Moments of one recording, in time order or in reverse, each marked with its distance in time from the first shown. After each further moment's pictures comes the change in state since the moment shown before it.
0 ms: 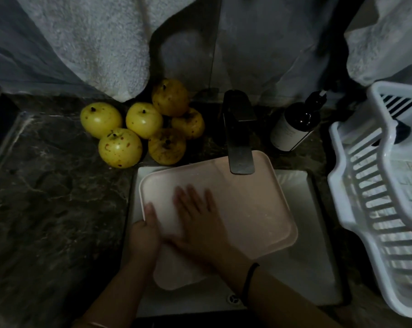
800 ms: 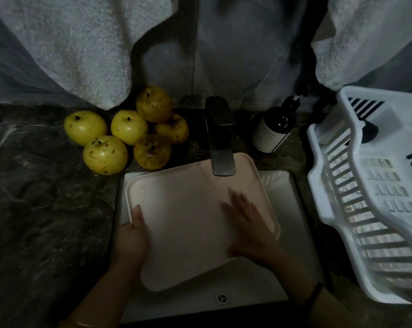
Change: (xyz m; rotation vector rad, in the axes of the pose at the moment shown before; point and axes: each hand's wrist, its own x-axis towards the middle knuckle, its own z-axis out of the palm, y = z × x) left_hand -0.008 0.012 -0.002 0.061 0.012 0.020; right_hand -0.088 0.099 -0.034 0.277 -0.240 0.264
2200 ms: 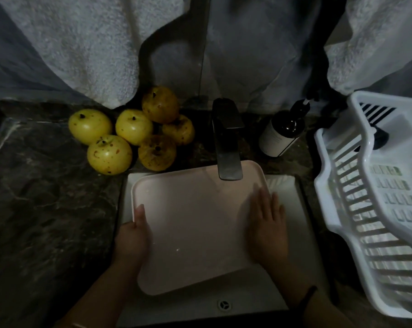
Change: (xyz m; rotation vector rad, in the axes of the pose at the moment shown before) left_hand 0.007 0.001 0.000 0.033 0.000 0.009; right_hand 0.008 0.001 0.005 -0.167 0.318 0.351
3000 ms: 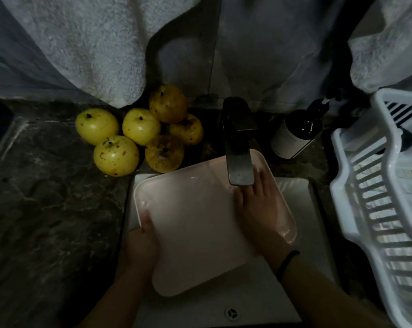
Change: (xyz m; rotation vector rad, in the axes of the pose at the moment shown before) left_hand 0.001 -0.002 0.006 -0.044 0.034 -0.039; right_hand 0.059 -0.037 0.002 -0.005 0.058 -0.062
